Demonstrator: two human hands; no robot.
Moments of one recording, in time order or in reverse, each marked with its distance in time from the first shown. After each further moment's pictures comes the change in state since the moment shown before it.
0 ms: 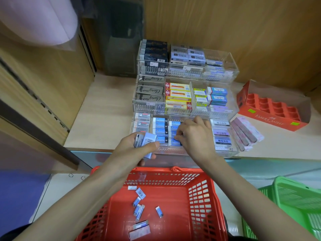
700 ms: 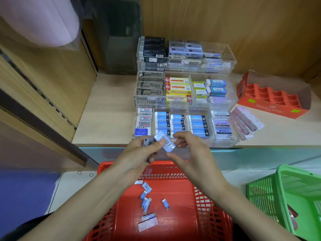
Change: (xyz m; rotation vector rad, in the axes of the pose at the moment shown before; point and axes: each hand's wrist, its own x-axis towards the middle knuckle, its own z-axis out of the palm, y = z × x) left_hand -0.001 -0.019 0.010 -0.147 -0.045 -0.083; right_hand -0.077 -0.039 -0.034 0.708 0.007 0.074
